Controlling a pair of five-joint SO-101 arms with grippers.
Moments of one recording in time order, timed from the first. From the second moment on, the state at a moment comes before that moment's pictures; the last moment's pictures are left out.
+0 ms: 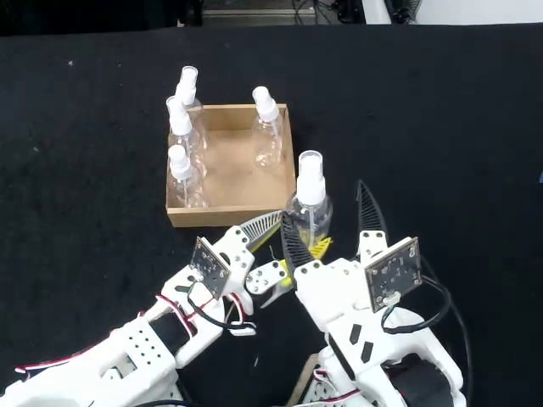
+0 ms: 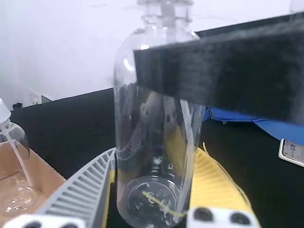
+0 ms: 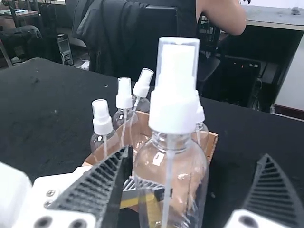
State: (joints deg) left arm 43.0 -60.4 95.8 -29.2 3.9; right arm -27.2 -103.2 62.5 62.6 -1.3
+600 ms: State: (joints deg) left arm 43.0 -60.4 95.8 -29.2 3.9; right arm -28.3 -103.2 62.5 64.0 -0.9
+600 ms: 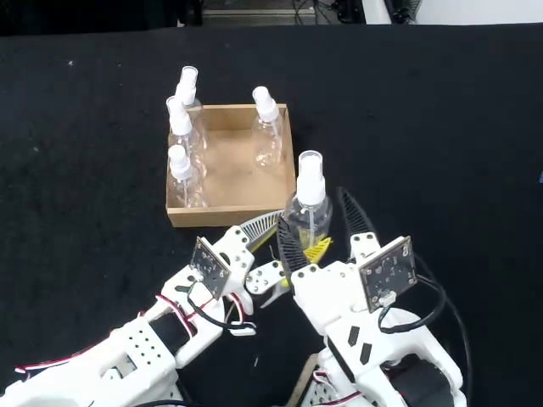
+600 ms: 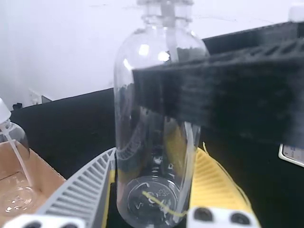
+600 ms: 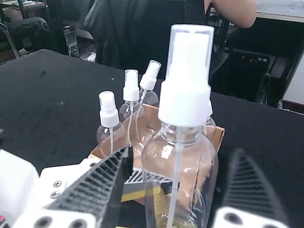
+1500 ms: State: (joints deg) left arm 42.9 -60.4 95.8 -28.8 4.2; right arm -24.3 -103.2 62.2 63.9 3.5
